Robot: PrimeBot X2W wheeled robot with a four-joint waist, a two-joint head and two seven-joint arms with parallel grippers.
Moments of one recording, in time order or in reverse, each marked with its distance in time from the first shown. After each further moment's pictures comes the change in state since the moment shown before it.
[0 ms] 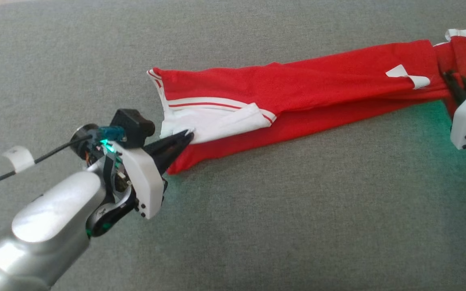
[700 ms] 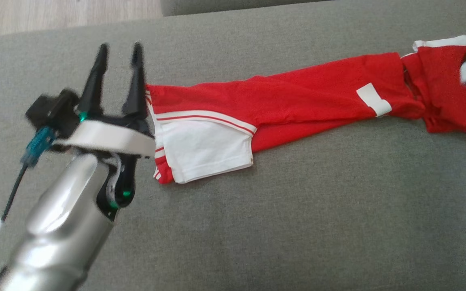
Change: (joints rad) left arm 0.114 -0.232 0.394 0.081 -0.003 0.291 -0.512; right arm 0.094 0.195 -0.637 -0.254 0.032 0.000 -0.224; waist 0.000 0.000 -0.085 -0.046
